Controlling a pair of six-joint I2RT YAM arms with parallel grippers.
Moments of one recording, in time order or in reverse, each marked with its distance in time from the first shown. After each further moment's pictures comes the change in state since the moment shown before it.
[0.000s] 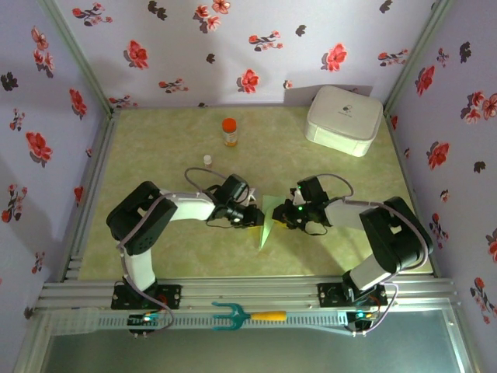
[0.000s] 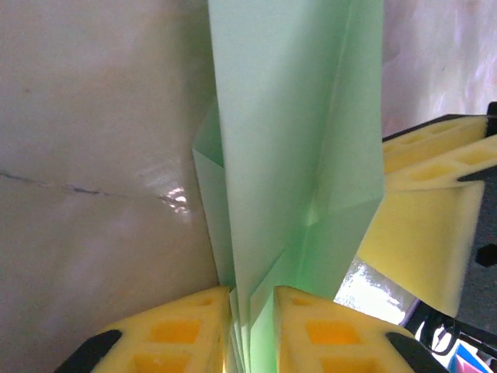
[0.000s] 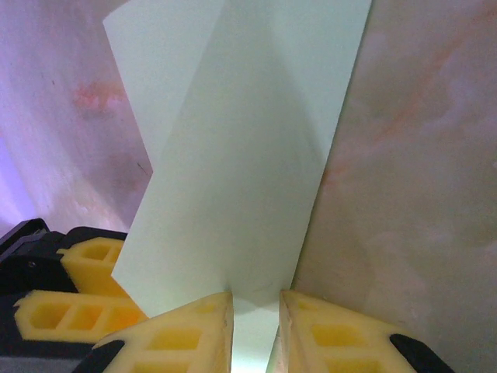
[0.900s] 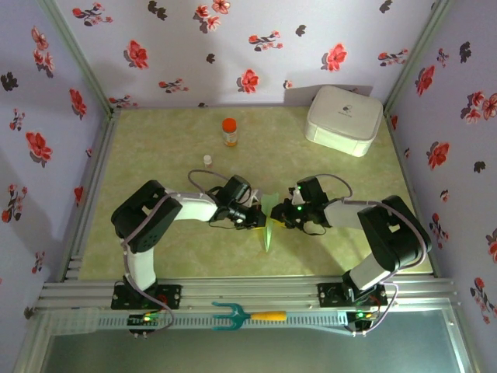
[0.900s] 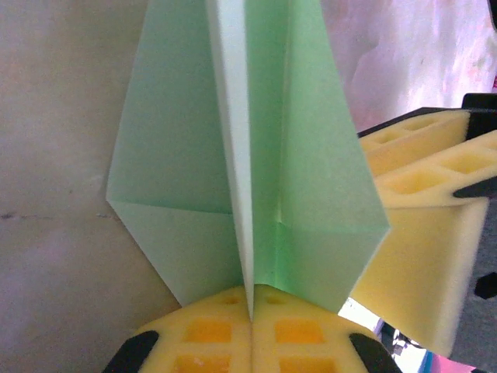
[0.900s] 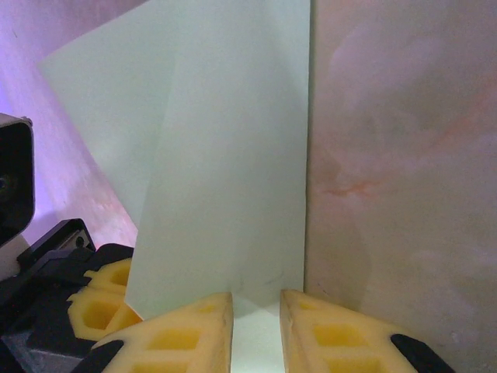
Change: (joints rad) left arm -0.011 0.036 0.000 0.077 0.047 -0.039; right arm 0.003 0.012 -0.013 0.068 -0.022 0.015
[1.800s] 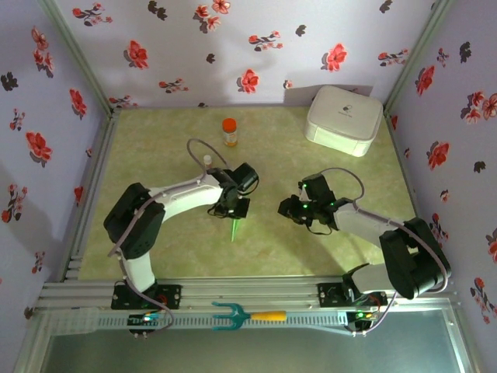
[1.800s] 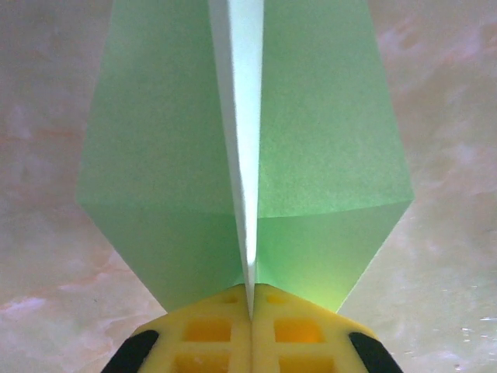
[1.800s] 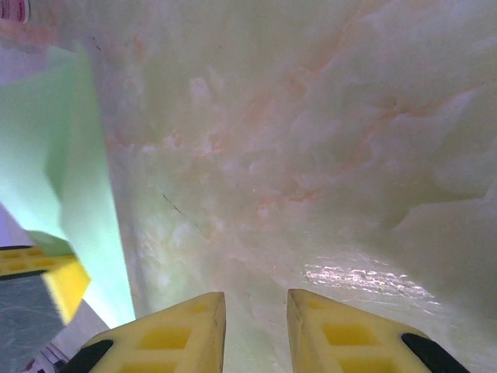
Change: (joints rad) left arm -0.035 -0.065 0.343 -0.875 -0.628 0.206; right arm 0.000 -0.208 0.014 -0.196 0.211 -0.045
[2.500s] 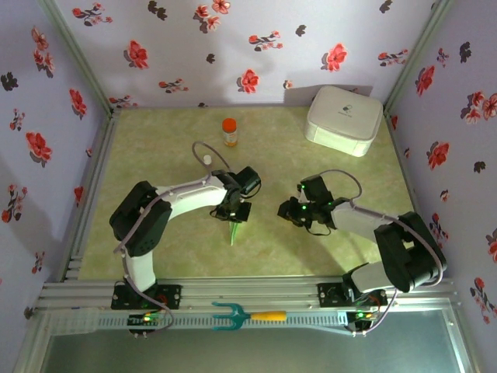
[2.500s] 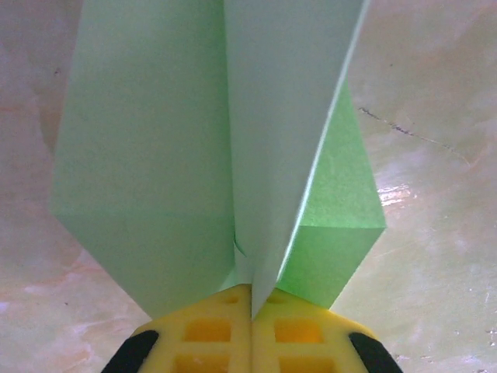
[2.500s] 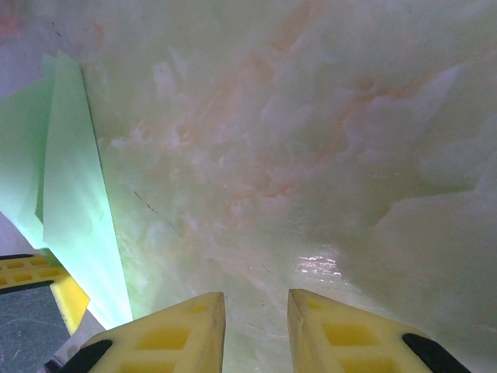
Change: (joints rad) left arm -0.012 0.037 0.002 -0.003 0.020 0.000; right arm 0.003 0.051 0.000 0.002 -0.009 0.004
